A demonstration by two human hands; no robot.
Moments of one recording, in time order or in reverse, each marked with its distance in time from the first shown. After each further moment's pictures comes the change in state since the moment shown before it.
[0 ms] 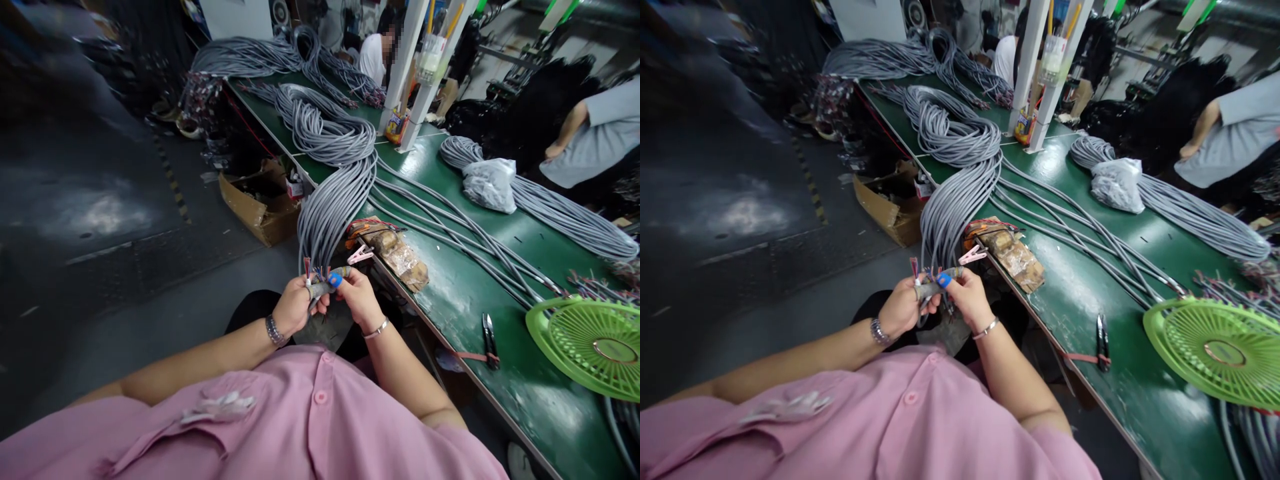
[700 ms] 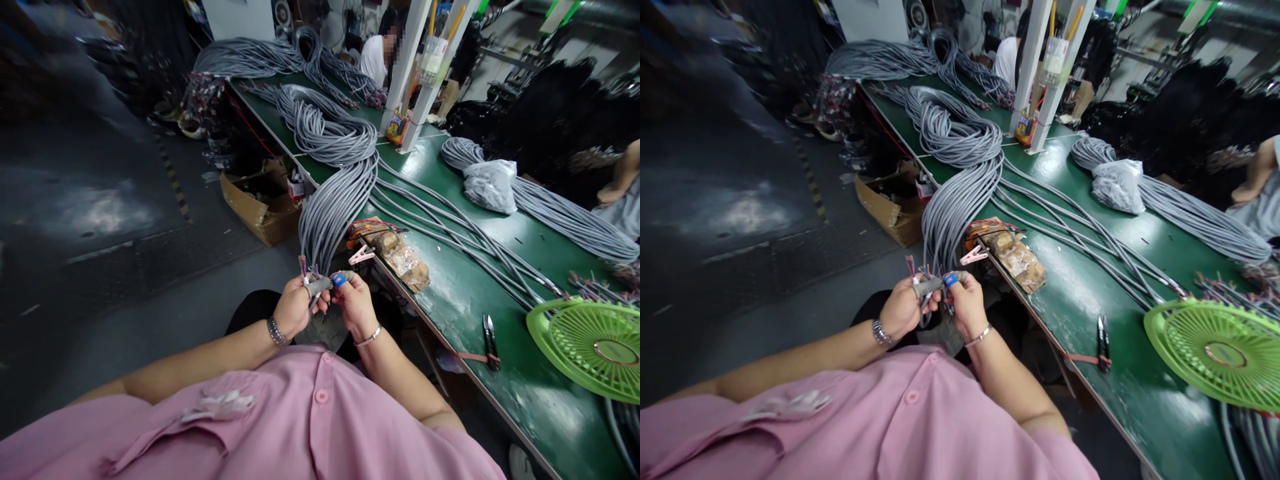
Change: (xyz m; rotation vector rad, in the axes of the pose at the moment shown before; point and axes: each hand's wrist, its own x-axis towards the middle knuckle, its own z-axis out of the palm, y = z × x) left_hand -0.001 0.001 0.001 -0.084 0.067 0.020; right_hand -0.005 0.015 0.015 0.221 0.162 0.041
